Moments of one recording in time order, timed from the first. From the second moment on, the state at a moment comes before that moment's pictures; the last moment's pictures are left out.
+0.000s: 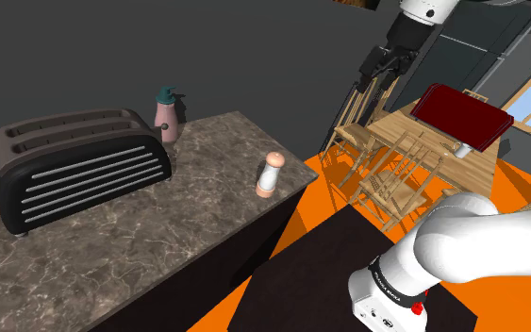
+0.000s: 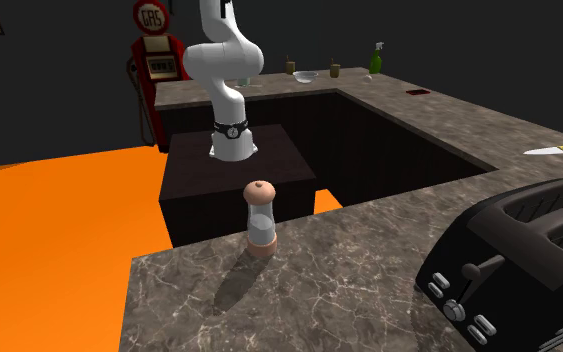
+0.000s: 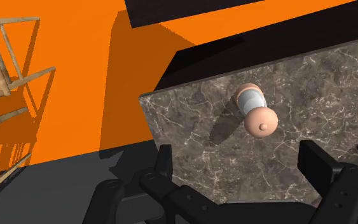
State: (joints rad) arm -0.01 -0.76 -0.07 -2.27 -0.12 1.61 0.07
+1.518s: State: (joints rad) arm 0.05 -0.21 0.04 -2.40 -0.18 2.19 0.22
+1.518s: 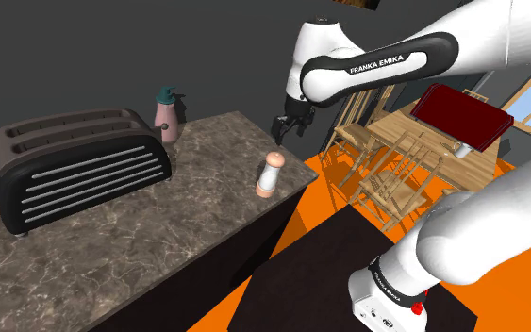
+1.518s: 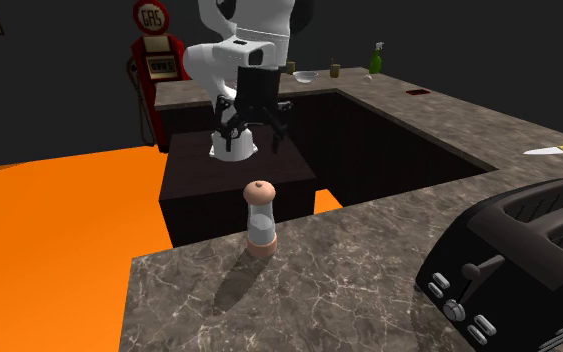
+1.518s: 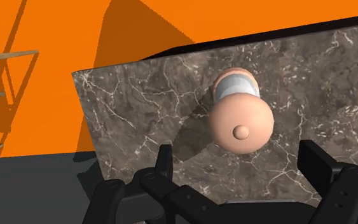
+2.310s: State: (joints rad) arm 0.05 0.04 0.05 -2.38 -0.25 2.39 0.28
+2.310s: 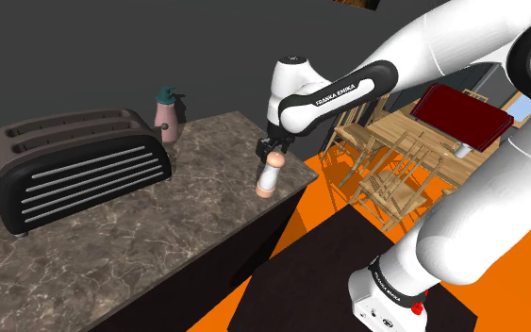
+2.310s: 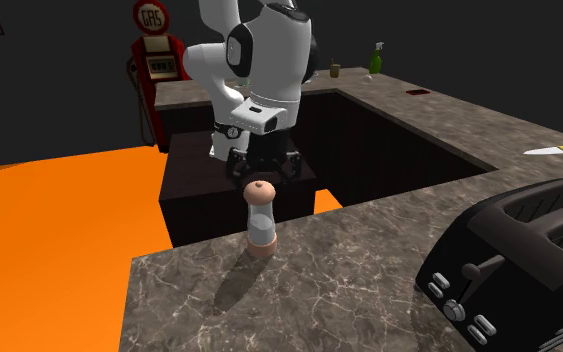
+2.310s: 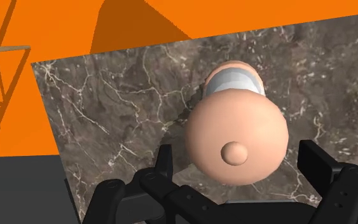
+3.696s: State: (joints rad) arm 0.05 0.02 0.05 -2.37 -0.24 2.37 0.28
